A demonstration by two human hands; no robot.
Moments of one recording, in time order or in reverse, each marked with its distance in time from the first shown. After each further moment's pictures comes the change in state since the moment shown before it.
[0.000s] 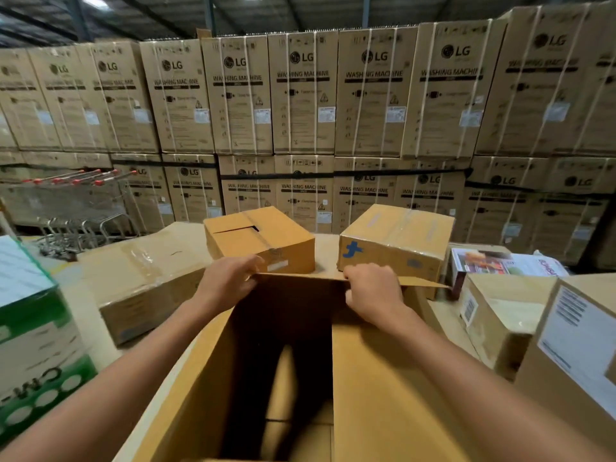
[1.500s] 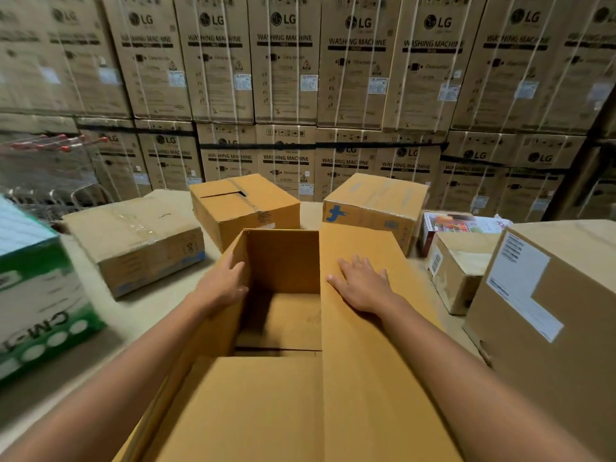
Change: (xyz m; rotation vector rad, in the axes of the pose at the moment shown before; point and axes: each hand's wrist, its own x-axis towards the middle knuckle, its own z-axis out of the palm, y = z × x) left_hand -0.077 0.009 0.039 0.117 -0.585 -0.367; right_hand -0.080 -0.012 0.036 0.193 -0.379 0.227
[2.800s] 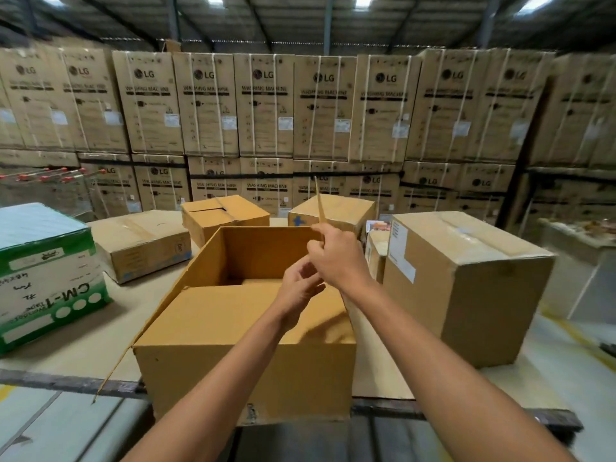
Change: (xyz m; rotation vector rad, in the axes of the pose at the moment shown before) left_hand -0.337 0.274 -0.017 -1.564 0.025 0.497; right_hand -0.331 0.021 -0.107 0.479 0.571 -0.191
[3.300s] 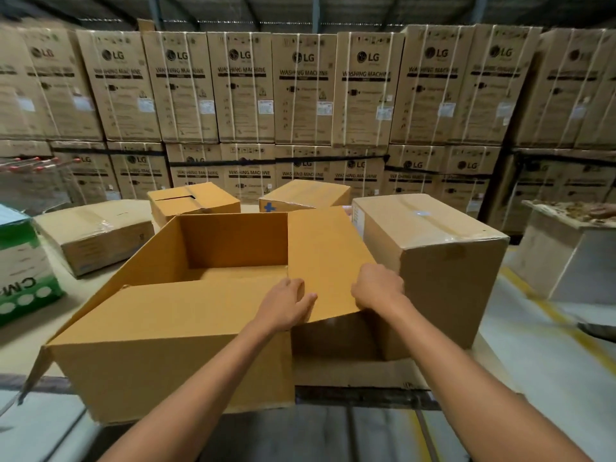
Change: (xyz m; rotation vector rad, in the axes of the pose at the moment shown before) left_hand 0.044 -0.100 0.081 1.225 -0.016 -0.140; right_hand -0.019 0.201 -0.067 -0.573 -0.364 0.405
